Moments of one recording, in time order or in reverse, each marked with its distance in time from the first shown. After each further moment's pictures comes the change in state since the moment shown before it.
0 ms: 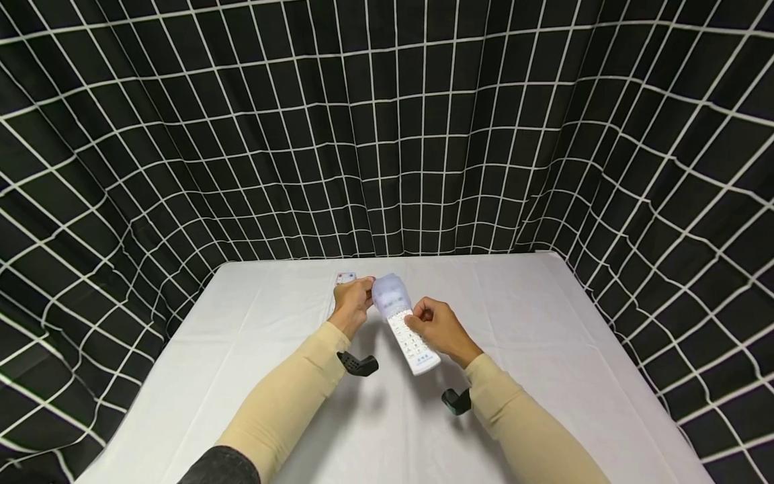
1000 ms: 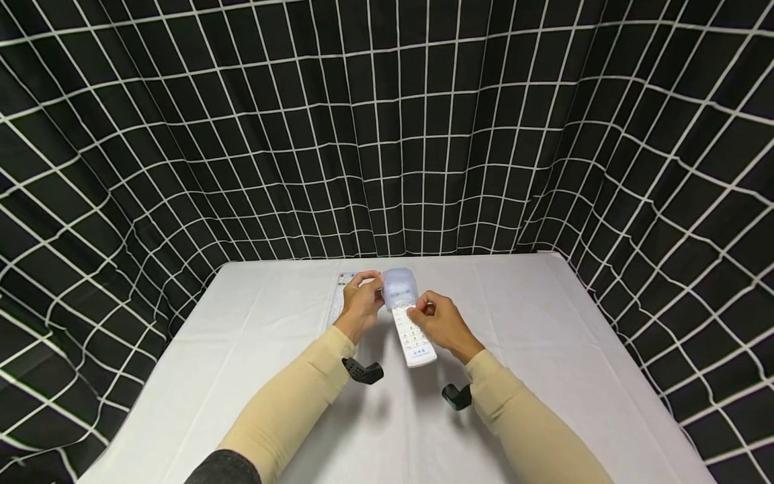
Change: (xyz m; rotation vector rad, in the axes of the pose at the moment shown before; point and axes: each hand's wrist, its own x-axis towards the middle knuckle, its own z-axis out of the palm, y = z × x) left_hand -0.012 -0.008 0.010 -0.131 -0.151 0.041; right_hand 0.005 -0.009 -0.003 -0.048 0.049 -0.002
